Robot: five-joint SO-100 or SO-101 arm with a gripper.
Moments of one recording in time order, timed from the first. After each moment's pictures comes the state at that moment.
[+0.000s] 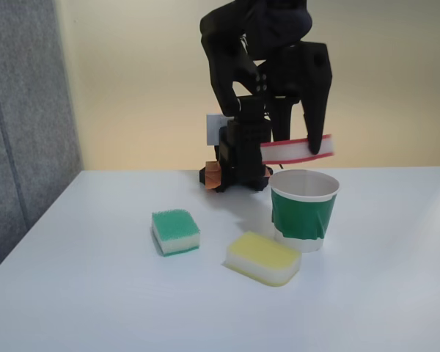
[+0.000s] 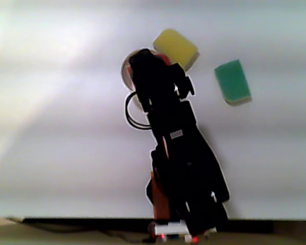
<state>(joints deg) -13.9 140.0 128.5 67.8 -17.8</state>
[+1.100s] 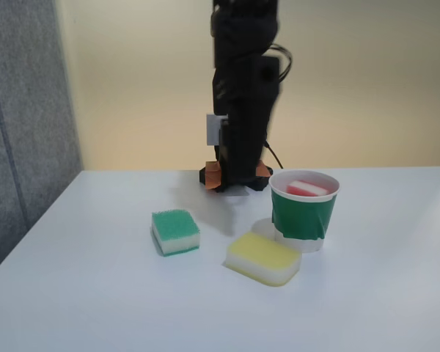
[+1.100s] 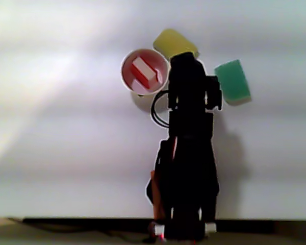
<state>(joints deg) 10.8 149.7 139.9 70.3 -23.9</state>
